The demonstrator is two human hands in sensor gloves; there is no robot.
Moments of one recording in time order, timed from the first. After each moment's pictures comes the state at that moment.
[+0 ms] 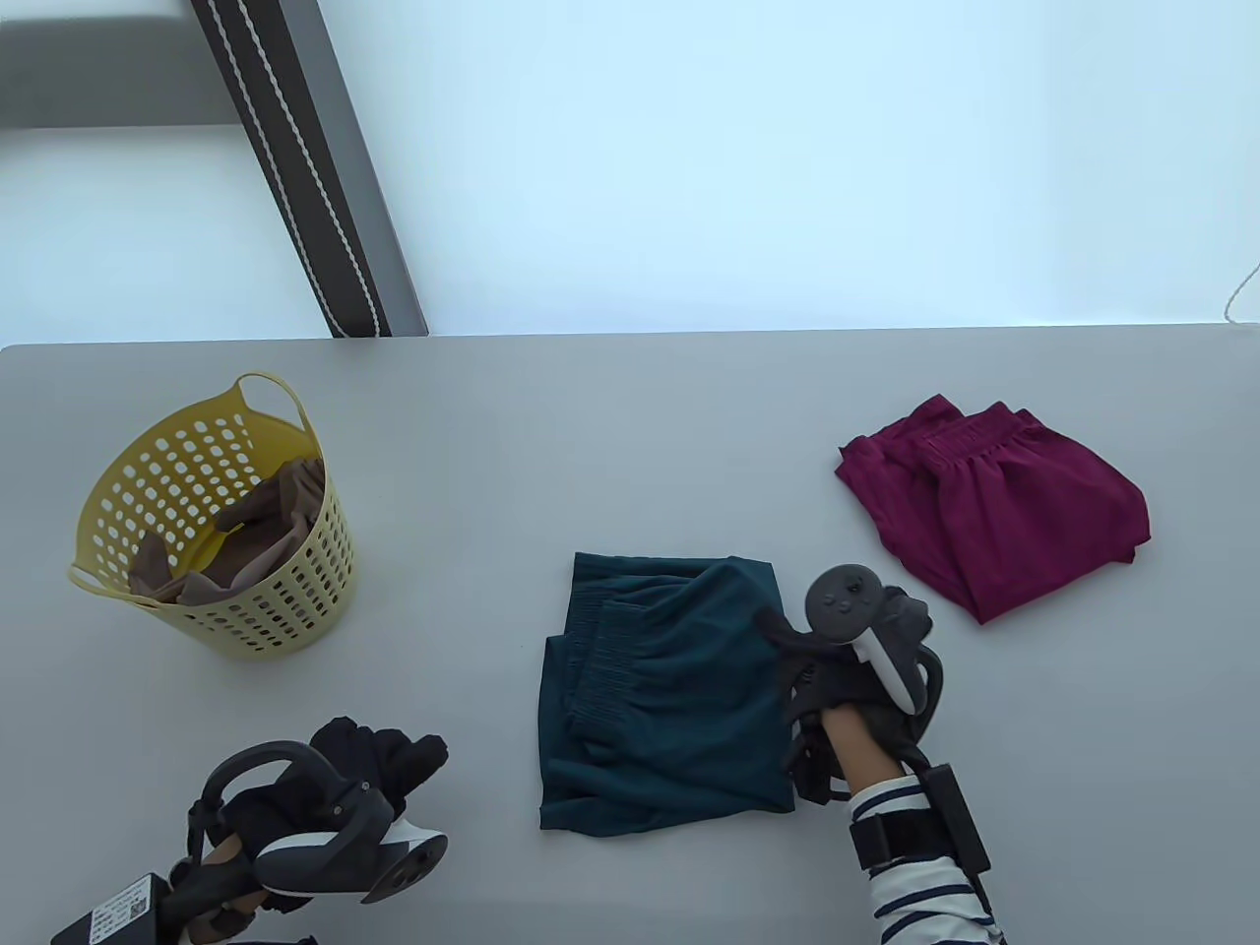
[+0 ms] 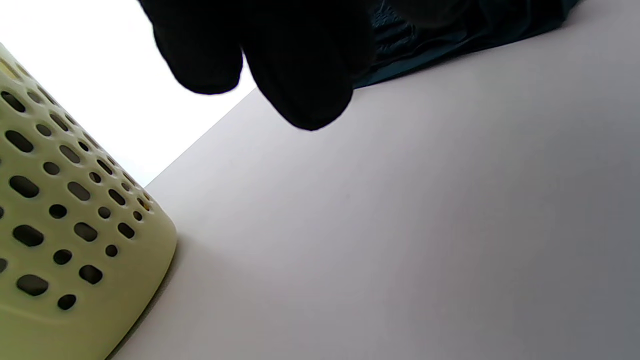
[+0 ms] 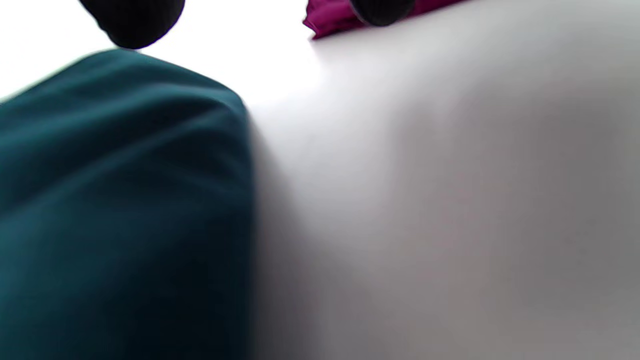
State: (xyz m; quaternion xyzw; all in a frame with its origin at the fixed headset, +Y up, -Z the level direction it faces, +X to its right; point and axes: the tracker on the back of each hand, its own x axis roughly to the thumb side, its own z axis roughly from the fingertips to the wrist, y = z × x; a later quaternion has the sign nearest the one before) left_hand -0.235 -0.704 -0.179 -0.06 -0.34 -0.31 0.89; right_hand 0.189 -0.757 -0.312 -0.15 0.18 0.95 0.21
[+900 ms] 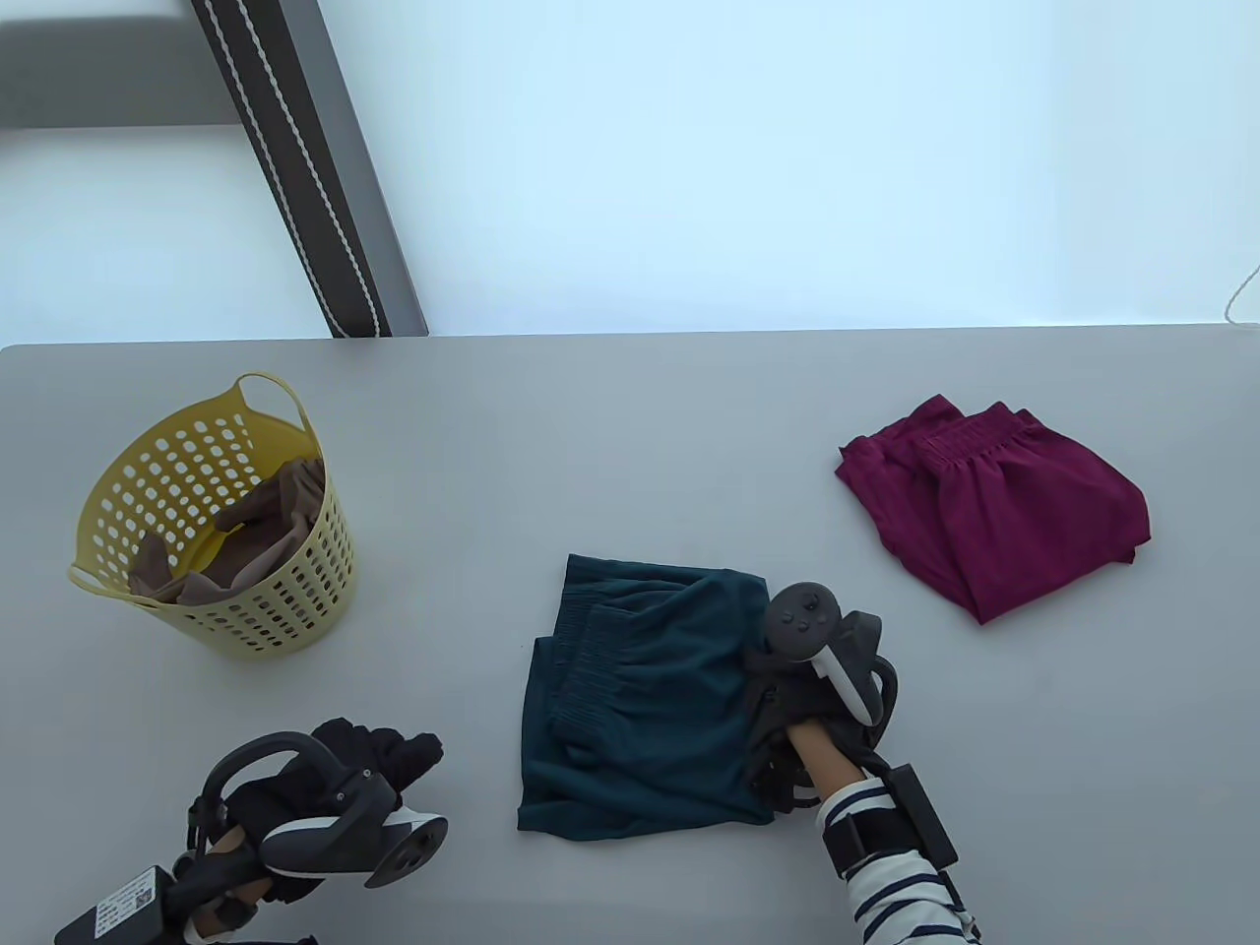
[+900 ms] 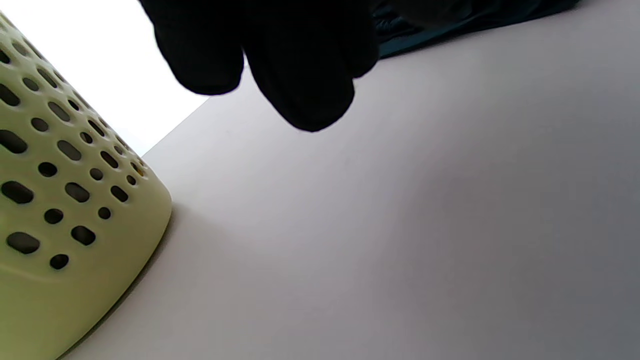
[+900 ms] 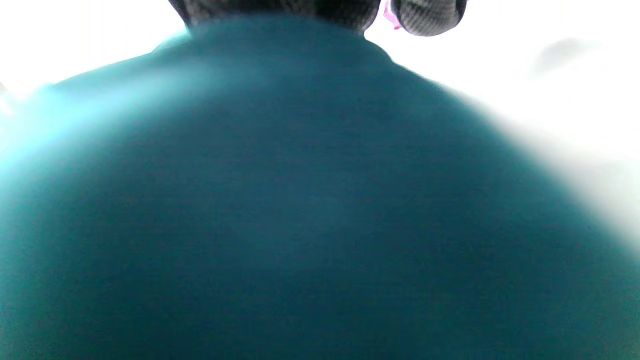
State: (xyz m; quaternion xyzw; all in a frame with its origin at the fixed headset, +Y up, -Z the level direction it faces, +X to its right) left_hand -0.236 -0.706 -0.184 -0.09 -0.33 -0.31 0.89; right_hand 0.140 -0.744 -0.312 -0.07 0.08 0.95 0.29
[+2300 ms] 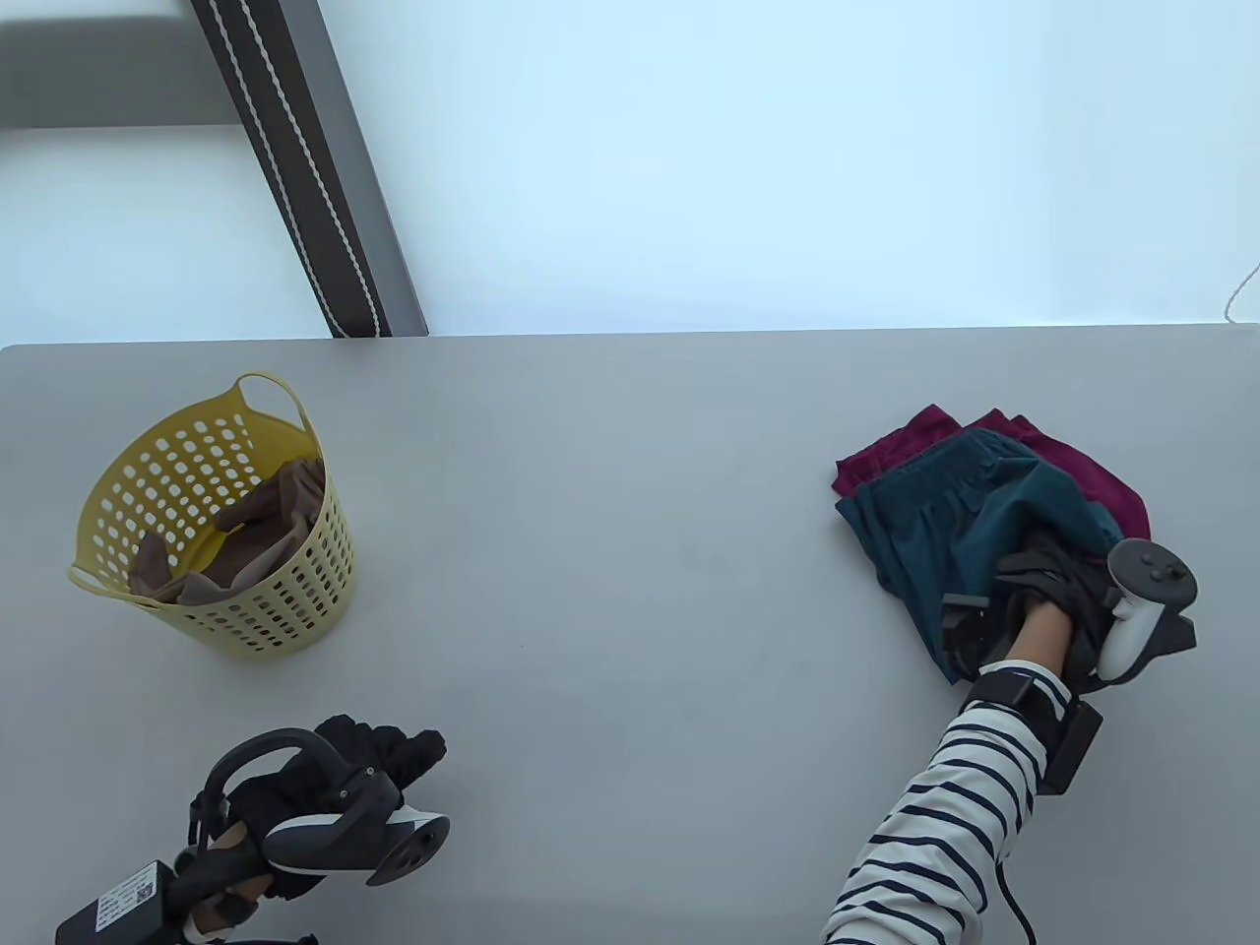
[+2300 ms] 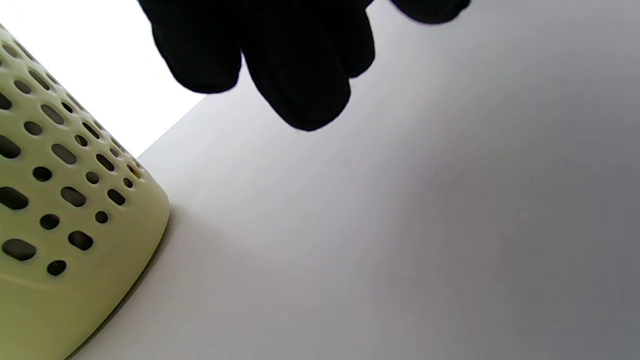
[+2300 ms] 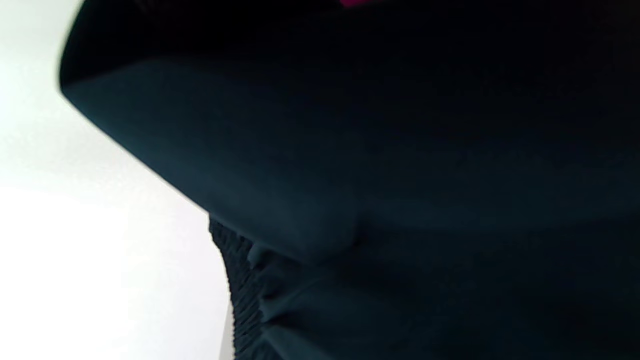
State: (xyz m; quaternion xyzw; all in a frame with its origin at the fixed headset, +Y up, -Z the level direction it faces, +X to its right) left_hand -0.235 -0.705 -0.187 -0.10 -0.33 -0.32 0.88; right_hand 0.371 -0.733 -0.340 -0.40 -0.05 0.68 0.61
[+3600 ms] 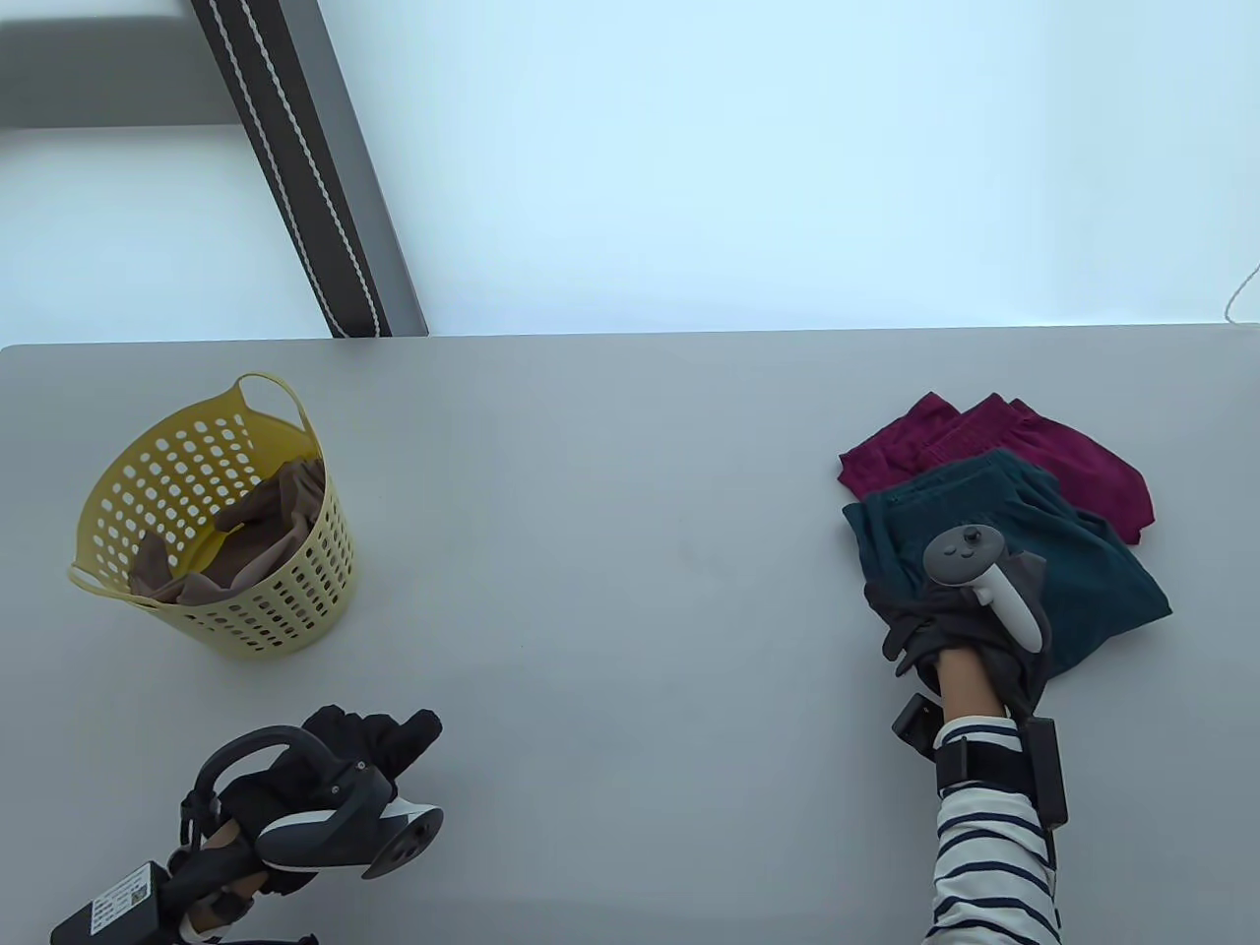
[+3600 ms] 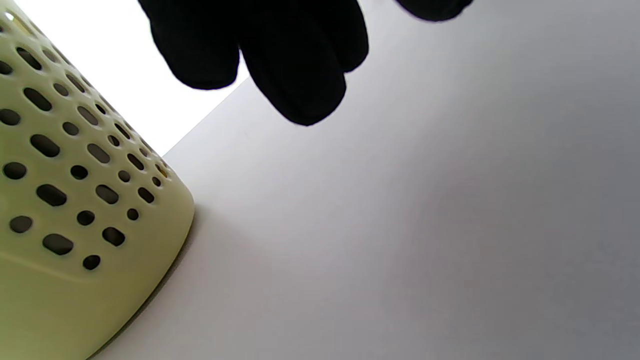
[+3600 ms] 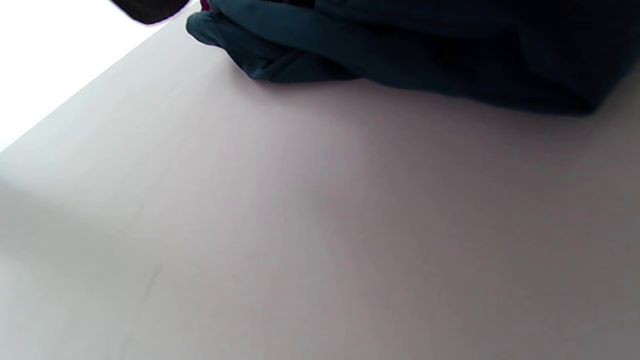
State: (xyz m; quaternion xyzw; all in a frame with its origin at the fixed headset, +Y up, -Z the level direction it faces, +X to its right) left_hand -0.242 -0.705 -0.192 -0.09 -0.31 -0.32 0.89; right_hand 0.276 -0.753 -0.356 -0.18 0.26 0.91 0.26
